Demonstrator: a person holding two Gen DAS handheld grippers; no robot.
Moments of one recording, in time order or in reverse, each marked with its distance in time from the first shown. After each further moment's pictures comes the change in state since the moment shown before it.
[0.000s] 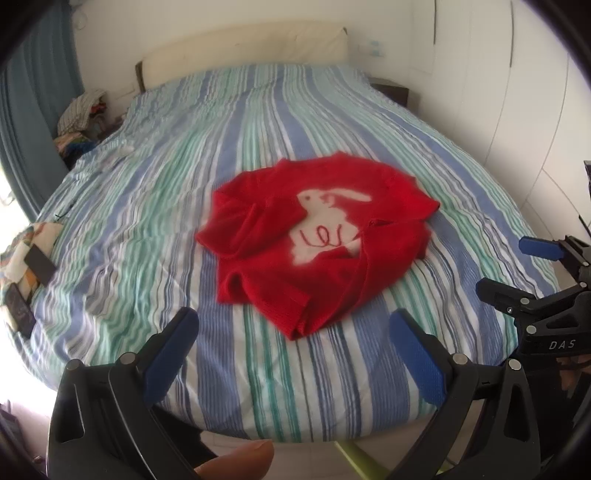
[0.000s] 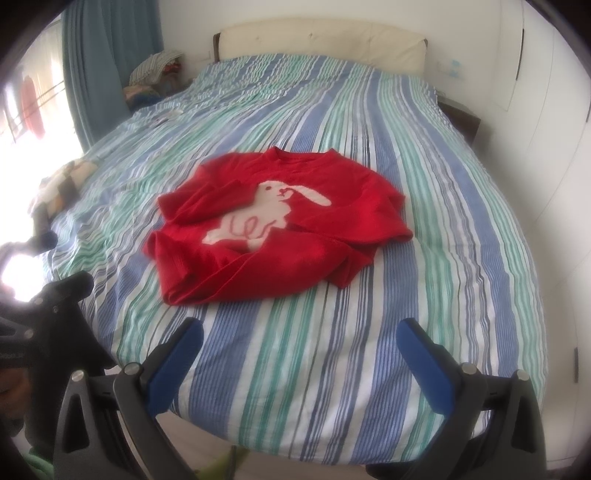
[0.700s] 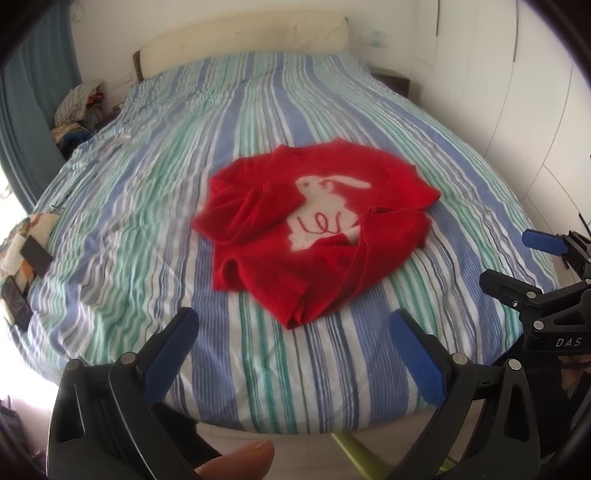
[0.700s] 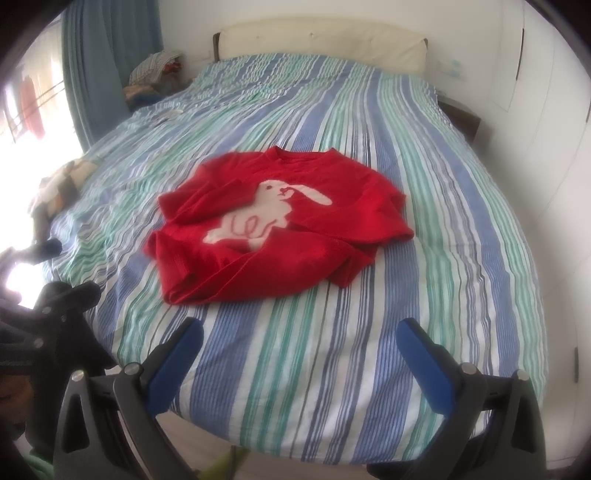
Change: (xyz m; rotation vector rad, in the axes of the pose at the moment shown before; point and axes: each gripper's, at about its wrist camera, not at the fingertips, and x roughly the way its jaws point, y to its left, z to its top) left arm 0.007 -0.001 -0.003 -0.010 0.048 -0.012; right arm -0.001 0.004 0.003 0.001 0.010 -0.005
